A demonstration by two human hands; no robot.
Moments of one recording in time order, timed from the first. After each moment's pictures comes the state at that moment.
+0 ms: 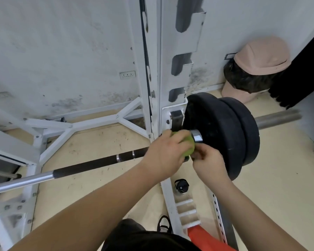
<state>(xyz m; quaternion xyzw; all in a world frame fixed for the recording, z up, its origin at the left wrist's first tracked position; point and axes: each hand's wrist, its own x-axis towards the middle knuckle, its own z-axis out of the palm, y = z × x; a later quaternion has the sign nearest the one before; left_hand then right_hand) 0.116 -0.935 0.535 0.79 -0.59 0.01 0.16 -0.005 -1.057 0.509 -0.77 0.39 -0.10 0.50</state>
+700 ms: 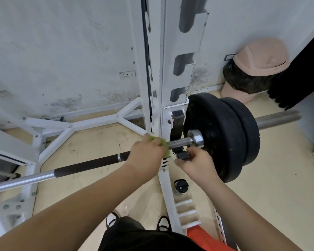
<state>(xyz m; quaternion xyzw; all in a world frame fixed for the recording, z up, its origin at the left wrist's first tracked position) 0.134 -0.897 0.527 0.87 -0.49 -0.06 -0.03 0.010 -1.038 0.502 -0.78 0.41 -0.04 0.46</state>
